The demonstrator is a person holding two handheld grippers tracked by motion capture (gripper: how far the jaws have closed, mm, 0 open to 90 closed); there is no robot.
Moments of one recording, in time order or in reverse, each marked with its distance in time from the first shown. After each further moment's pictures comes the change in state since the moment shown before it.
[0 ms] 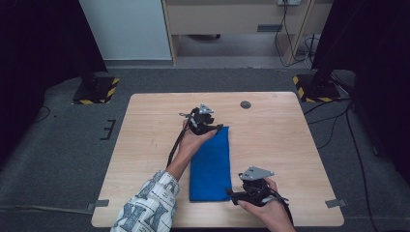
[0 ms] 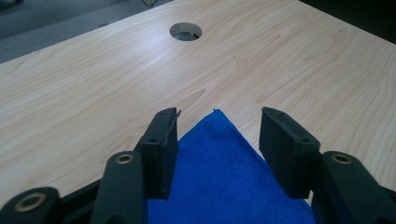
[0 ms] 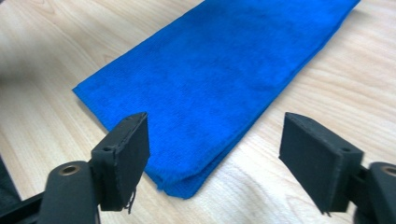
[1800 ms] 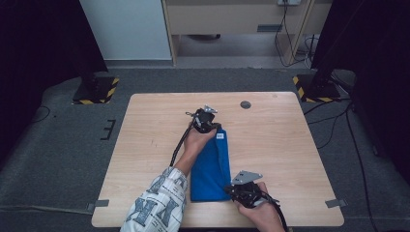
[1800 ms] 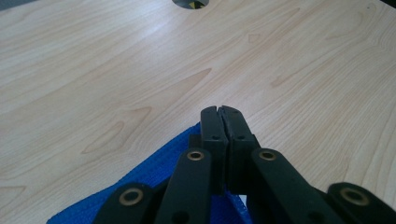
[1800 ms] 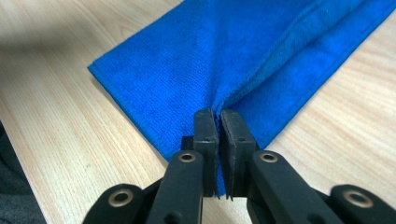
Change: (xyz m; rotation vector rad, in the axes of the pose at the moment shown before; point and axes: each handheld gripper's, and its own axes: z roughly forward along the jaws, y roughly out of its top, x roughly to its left) left arm 0.005 -0.003 0.033 0.096 0.001 -0.053; right arm 0.015 -0.004 0.020 0.079 0.042 -0.045
